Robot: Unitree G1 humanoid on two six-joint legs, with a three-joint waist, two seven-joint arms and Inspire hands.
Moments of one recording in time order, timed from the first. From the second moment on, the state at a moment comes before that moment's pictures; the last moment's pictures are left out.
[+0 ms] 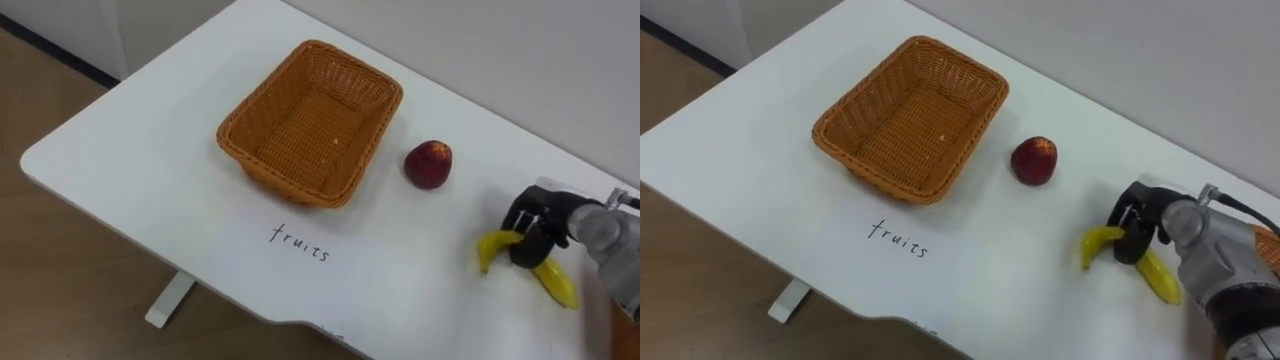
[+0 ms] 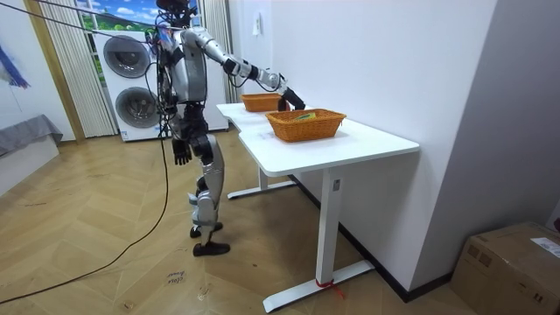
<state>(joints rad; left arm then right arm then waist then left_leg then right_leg) 0.15 0.39 0.09 1.10 0.01 0.16 0.05 -0.40 -0.67 0.33 0.62 -0.58 0.24 0.38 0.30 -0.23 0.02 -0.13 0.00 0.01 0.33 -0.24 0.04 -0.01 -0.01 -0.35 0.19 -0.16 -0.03</state>
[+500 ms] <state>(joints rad) 0.22 0.37 0.13 1.11 0.01 0.12 0.09 -0.32 -0.68 0.26 0.22 -0.55 0.21 0.38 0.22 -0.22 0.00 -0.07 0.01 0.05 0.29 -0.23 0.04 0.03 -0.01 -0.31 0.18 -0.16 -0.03</state>
